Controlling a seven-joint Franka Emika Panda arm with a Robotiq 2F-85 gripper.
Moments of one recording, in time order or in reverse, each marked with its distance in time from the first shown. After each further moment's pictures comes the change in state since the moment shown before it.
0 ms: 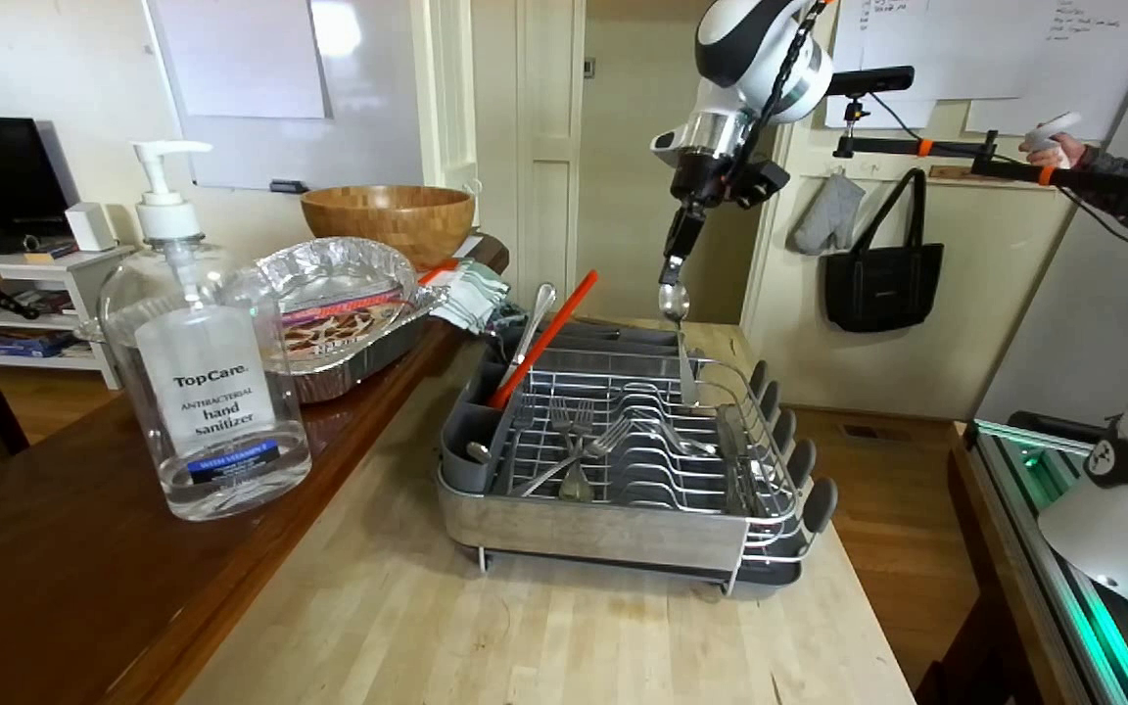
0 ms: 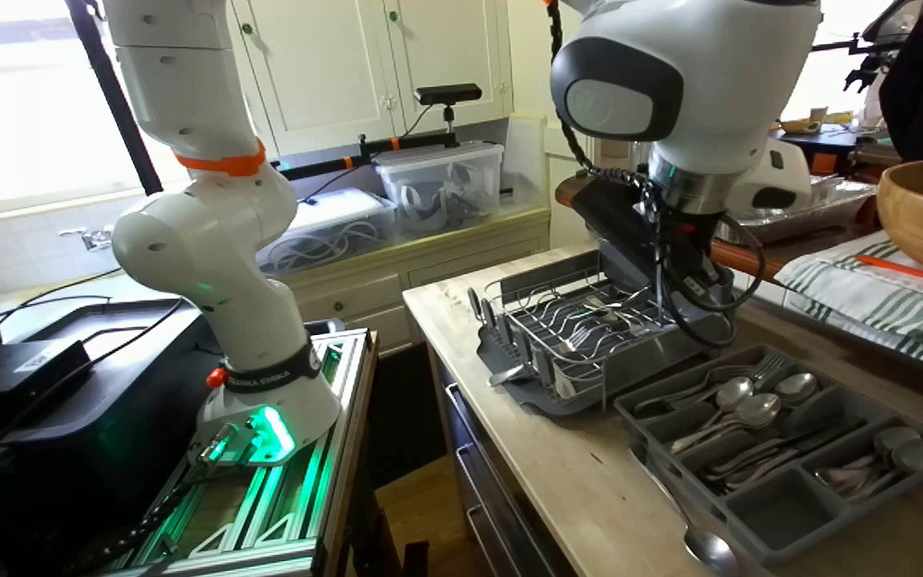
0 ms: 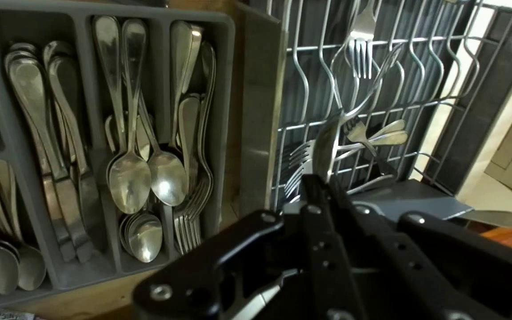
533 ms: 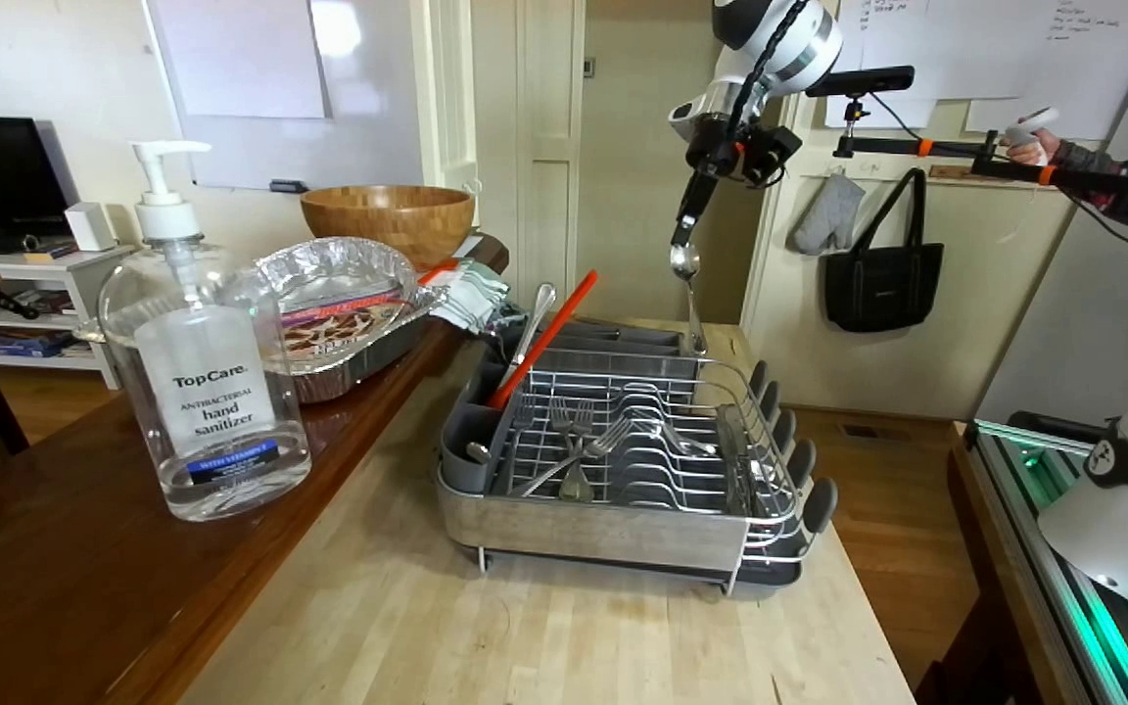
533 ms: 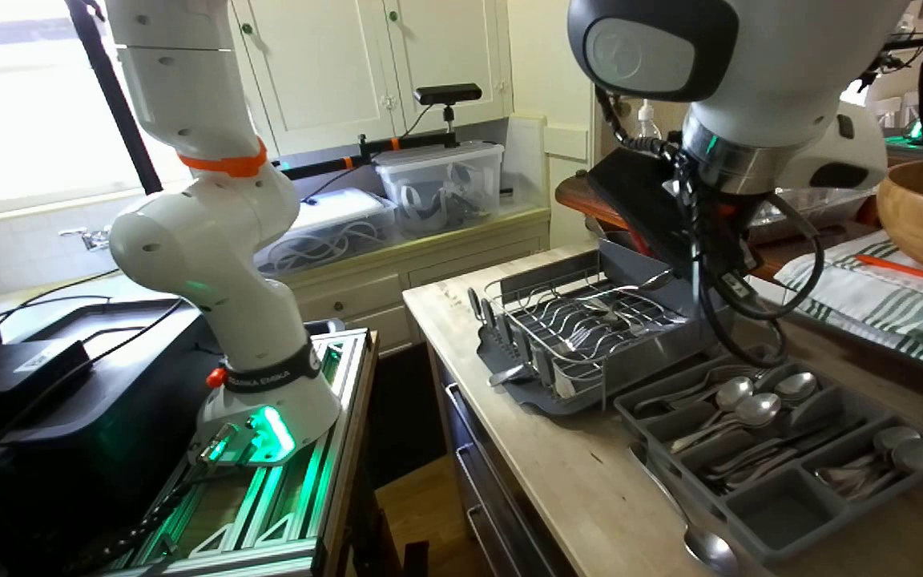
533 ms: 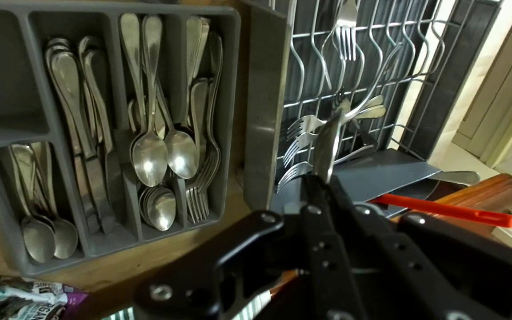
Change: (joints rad) arm -0.046 0.019 -0.085 0.126 0.042 -0.190 -0.055
